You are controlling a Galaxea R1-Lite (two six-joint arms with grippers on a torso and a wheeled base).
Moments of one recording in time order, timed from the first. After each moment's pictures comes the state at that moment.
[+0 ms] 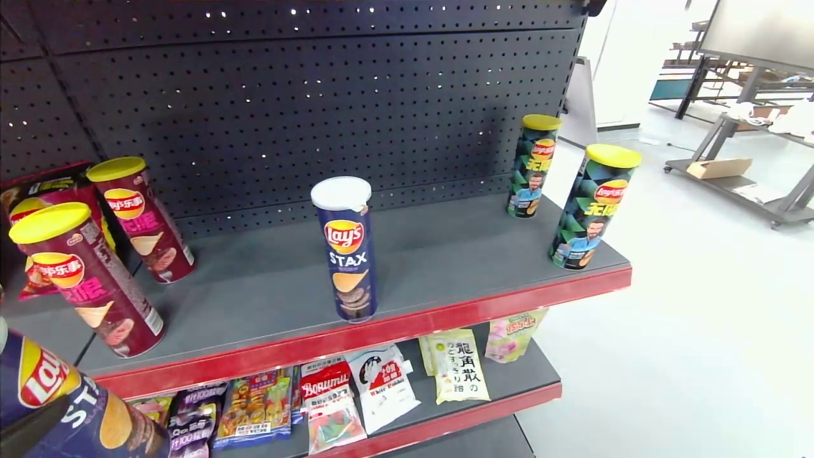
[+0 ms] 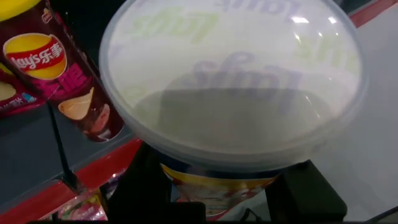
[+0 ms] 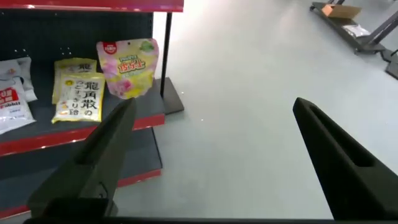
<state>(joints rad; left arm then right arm) 0.03 0.58 -0.45 0.08 -0.35 0.16 0.07 0.25 -0.05 -0.03 -0.24 -0.20</state>
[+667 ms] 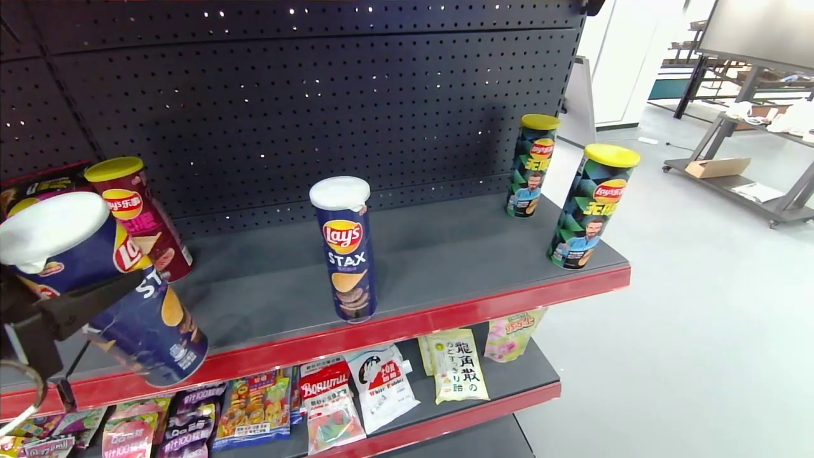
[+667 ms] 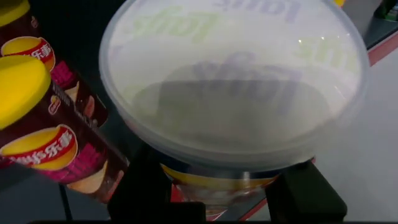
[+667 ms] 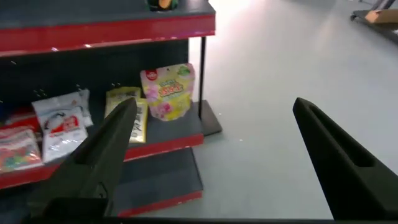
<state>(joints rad) 0.03 1.01 -0.55 -0.25 -0.35 0.16 0.09 0.12 -0.02 -0.03 -0.13 -0.04</state>
